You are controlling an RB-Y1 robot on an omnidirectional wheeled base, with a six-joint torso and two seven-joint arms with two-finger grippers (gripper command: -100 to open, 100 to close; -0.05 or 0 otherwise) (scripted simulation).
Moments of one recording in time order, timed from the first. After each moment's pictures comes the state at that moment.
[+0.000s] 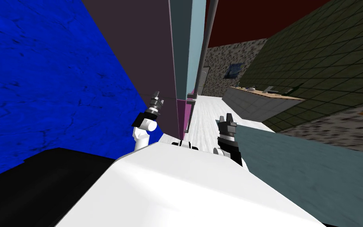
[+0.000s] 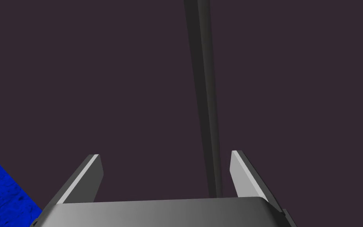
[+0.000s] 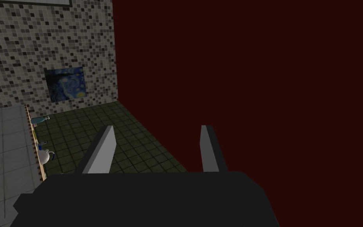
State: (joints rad) left arm 0.11 0.19 0.19 -2.42 0.39 0.33 -0.18; right arm 0.54 -0.03 0.04 -2.27 0.02 -0.40 0.02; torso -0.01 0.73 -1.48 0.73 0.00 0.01
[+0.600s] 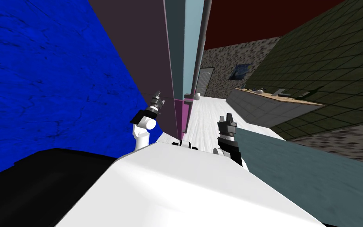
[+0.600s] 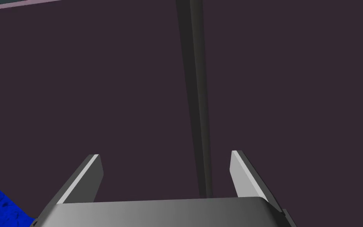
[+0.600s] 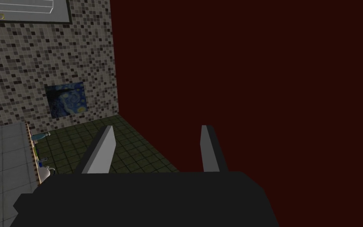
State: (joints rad) left arm 0.05 0.18 0.23 -2.43 0.44 0.49 -0.19; right arm 0.54 -0.03 0.04 -2.27 0.02 -0.40 0.02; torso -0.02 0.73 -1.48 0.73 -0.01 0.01
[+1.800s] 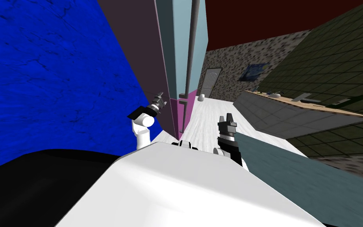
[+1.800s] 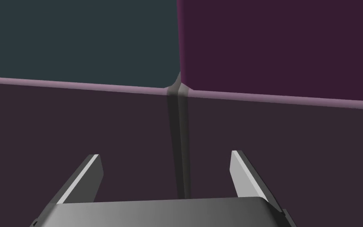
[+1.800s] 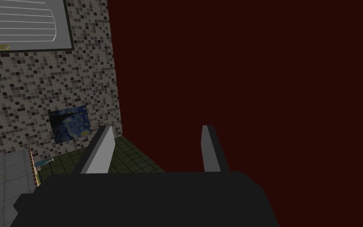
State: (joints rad) left arm -0.05 0.16 0.29 -2.45 0.52 0.77 -0.19; right arm 0.54 -0.03 0.04 -2.27 0.02 -0.40 0.02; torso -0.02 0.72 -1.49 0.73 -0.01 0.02
